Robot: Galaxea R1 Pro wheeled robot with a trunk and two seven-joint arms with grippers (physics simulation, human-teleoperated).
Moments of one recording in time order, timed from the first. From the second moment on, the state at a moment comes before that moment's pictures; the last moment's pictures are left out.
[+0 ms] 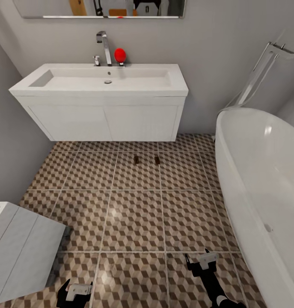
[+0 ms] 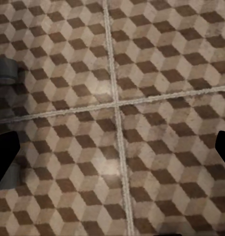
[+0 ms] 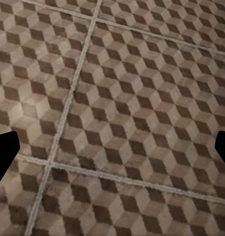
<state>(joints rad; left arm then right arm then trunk) -0.38 0.09 -0.28 -0.11 0.10 -0.67 0.16 -0.56 -0.02 0.09 -0.02 0.21 -0.75 -0.15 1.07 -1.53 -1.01</state>
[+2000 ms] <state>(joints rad) -0.38 0.07 -0.28 -0.07 0.10 -0.67 0.16 -0.55 -0.02 0.09 -0.02 0.21 -0.75 -0.15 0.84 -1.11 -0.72</state>
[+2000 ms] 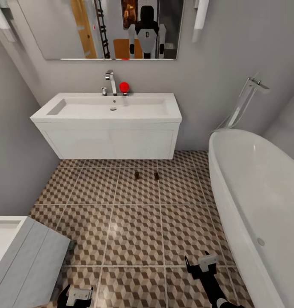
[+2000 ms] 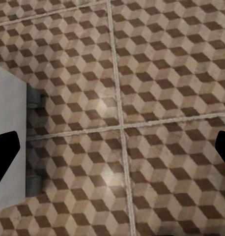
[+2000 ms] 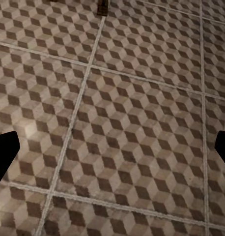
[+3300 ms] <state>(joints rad) -0.38 0.07 -0.28 -0.06 0.10 -0.67 0.16 -0.55 -0.02 0.09 -0.02 0.21 -0.75 -0.15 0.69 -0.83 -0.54</state>
